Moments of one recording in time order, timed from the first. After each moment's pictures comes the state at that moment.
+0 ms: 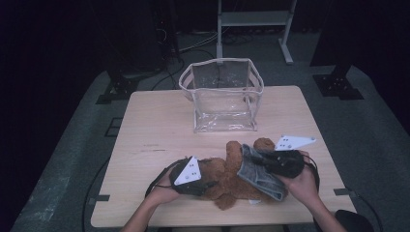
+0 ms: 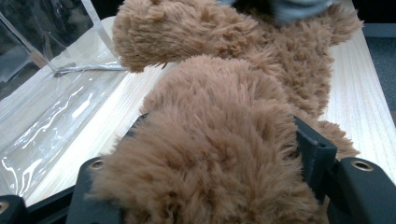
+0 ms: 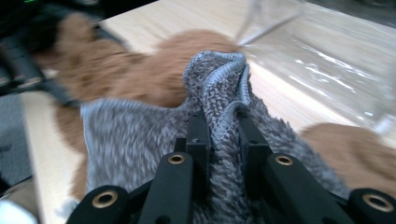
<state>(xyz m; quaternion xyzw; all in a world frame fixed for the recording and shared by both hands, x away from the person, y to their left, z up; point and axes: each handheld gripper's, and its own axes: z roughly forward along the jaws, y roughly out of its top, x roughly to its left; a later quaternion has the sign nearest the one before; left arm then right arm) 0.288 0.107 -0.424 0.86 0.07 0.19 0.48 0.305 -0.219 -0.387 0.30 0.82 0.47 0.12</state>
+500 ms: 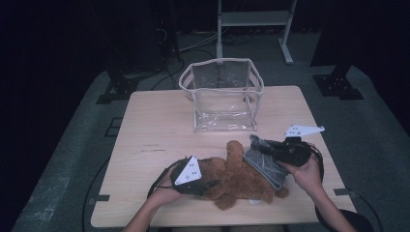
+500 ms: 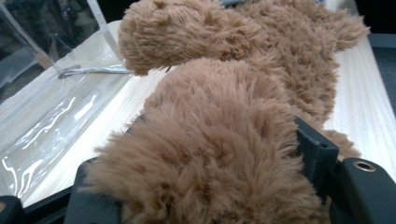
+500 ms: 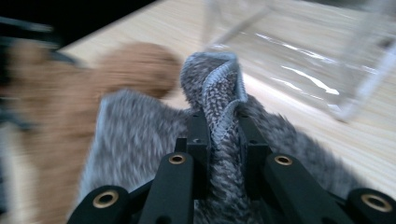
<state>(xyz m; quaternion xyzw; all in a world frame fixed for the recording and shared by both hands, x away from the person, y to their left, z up) 0.289 0.104 -0.427 0.85 0.08 0.20 0.49 0.335 -0.246 -0.392 0.35 0.79 0.49 0.09</state>
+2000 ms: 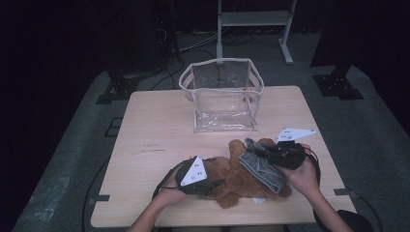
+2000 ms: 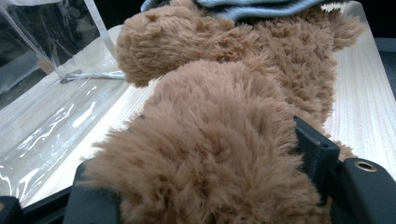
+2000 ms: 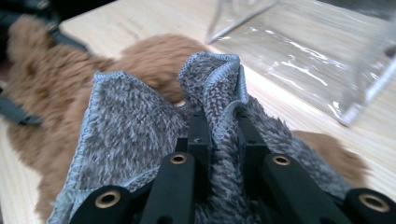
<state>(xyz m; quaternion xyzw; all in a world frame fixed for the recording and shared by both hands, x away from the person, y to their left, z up) 0.288 0.092 -0.428 0.84 0.09 0.20 0.49 0.328 -0.228 -0.388 0.33 0.82 0.45 0.12</state>
